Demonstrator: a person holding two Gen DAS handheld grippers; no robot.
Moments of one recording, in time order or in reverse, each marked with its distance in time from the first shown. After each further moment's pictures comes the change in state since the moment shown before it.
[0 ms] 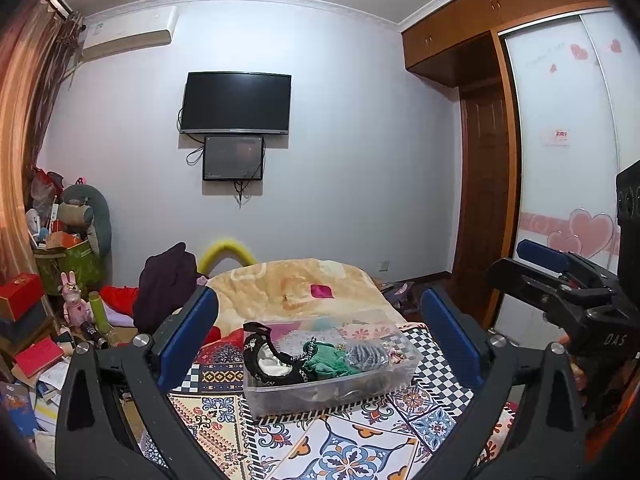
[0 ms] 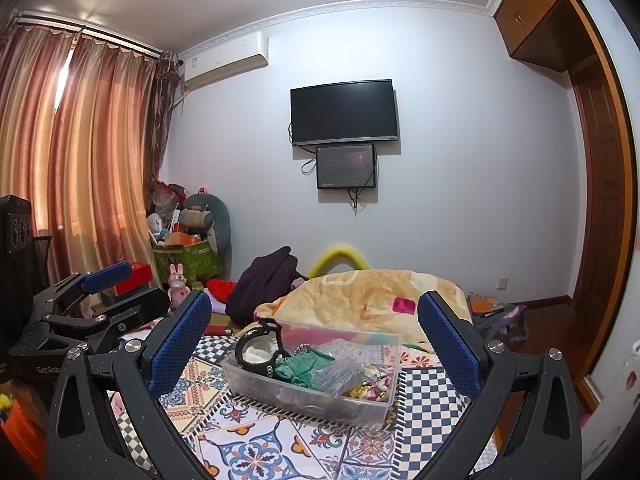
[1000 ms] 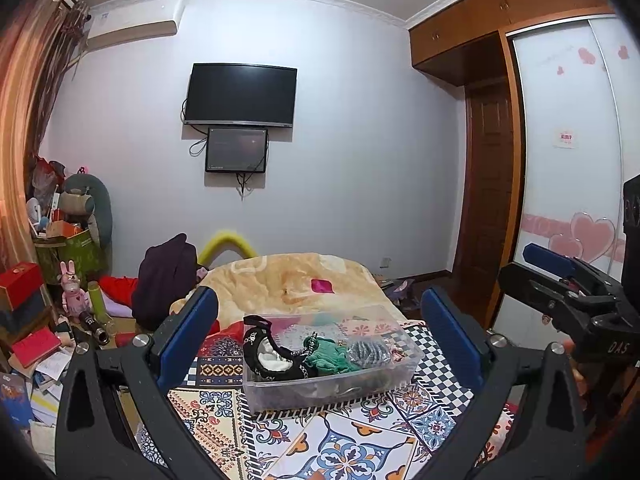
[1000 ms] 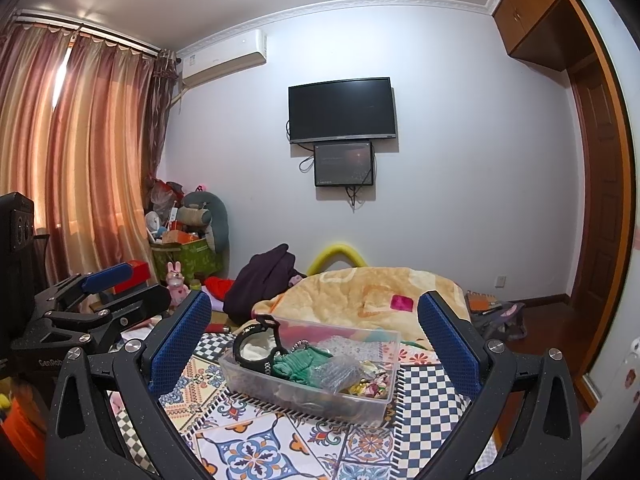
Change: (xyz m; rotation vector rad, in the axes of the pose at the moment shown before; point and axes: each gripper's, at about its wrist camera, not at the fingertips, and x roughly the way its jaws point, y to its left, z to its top) left arm 0.003 0.006 -0.001 -0.030 0.021 0.005; right arm 0.000 0.000 -0.001 -0.002 0.011 -0.010
